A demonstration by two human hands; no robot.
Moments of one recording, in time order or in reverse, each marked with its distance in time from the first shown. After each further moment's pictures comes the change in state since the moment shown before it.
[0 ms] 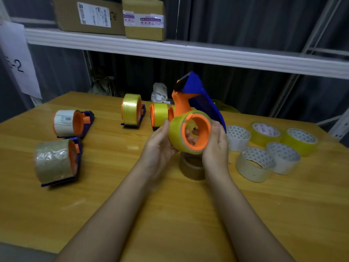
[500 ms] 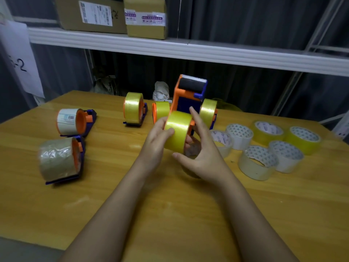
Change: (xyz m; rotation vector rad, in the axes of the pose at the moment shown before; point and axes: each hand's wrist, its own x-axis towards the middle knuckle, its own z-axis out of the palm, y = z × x) left_hand -0.010 0.014 -0.006 0.334 -0.004 0.213; right_hand -0.001 0.008 -0.008 -0.263 -0.548 -0.194
